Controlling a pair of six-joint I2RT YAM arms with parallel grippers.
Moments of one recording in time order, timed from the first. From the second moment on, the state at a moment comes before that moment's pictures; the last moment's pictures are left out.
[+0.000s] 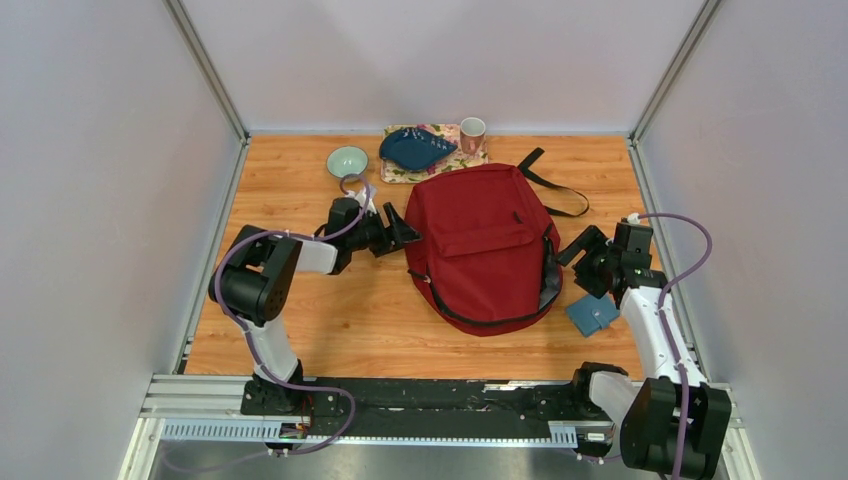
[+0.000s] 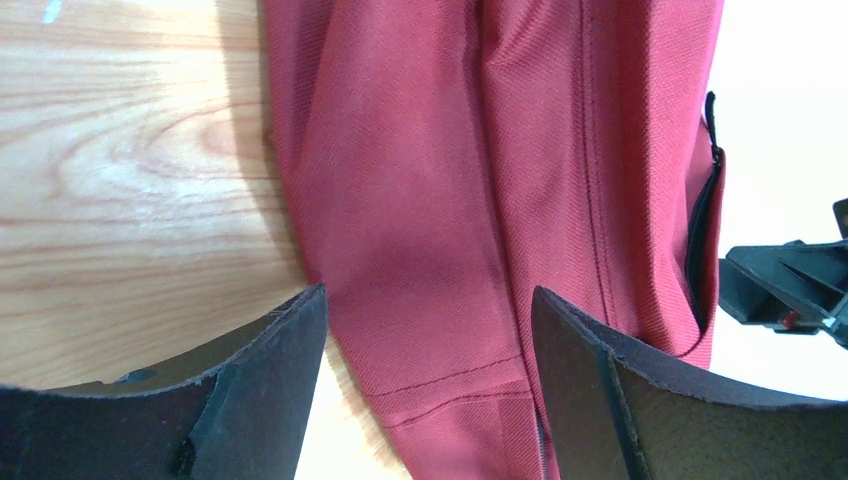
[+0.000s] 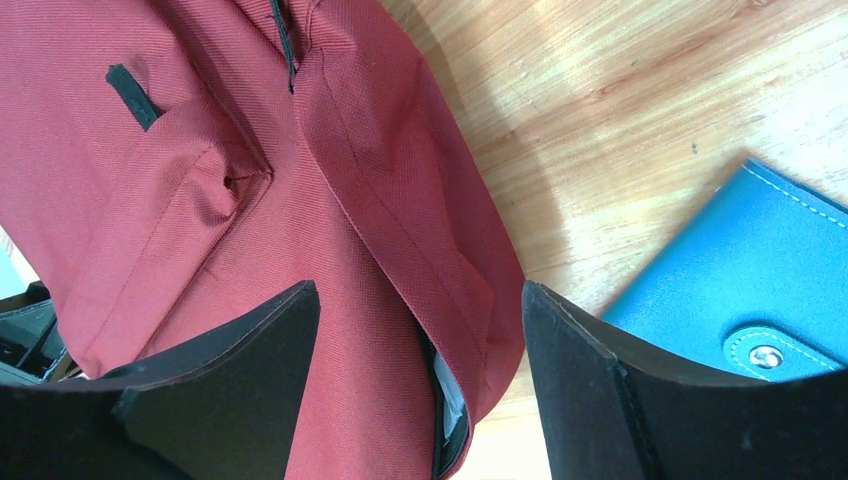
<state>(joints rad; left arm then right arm) -0.34 1.82 0.77 0.54 0.52 -0.80 -0.16 1.02 0.64 -0.47 -0.24 0.64</state>
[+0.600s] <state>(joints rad) -0.33 1.93 0.85 0.59 0.54 -0.85 -0.16 1.14 0.64 -0.42 -0.30 0.63</state>
